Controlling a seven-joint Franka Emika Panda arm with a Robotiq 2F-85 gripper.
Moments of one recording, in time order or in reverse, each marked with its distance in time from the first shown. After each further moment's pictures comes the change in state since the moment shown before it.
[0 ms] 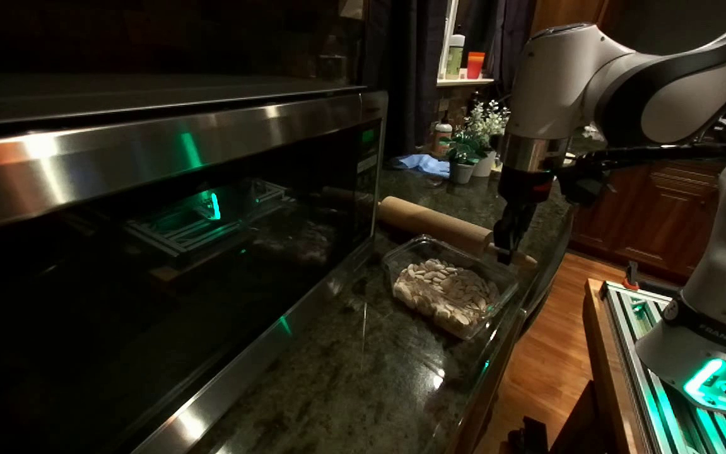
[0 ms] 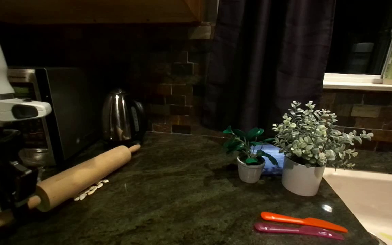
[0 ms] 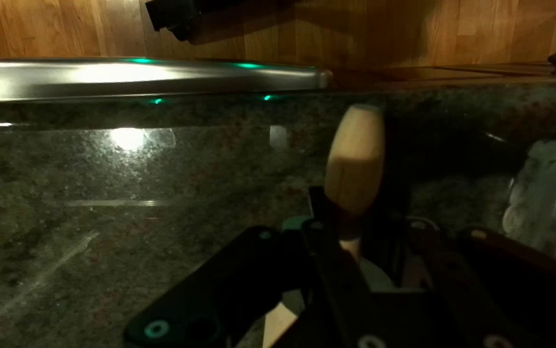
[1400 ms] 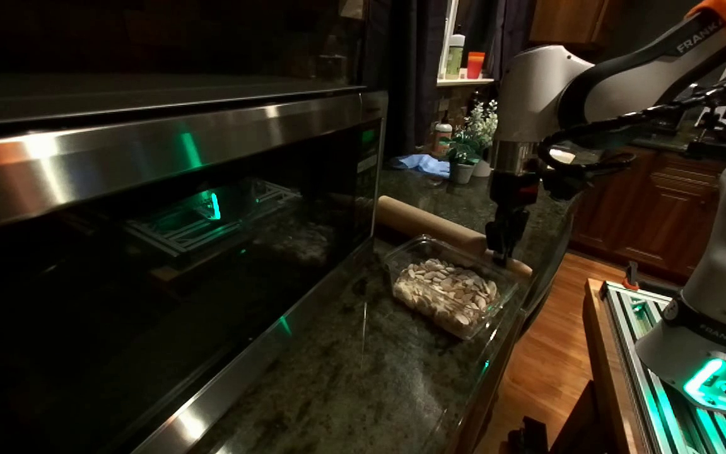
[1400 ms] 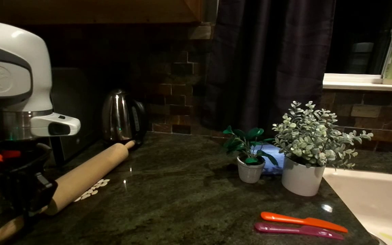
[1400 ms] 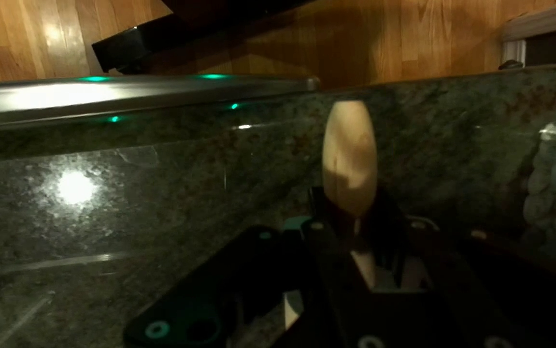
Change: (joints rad) arm -0.015 0.086 -0.114 0.005 0.153 0.036 -0.161
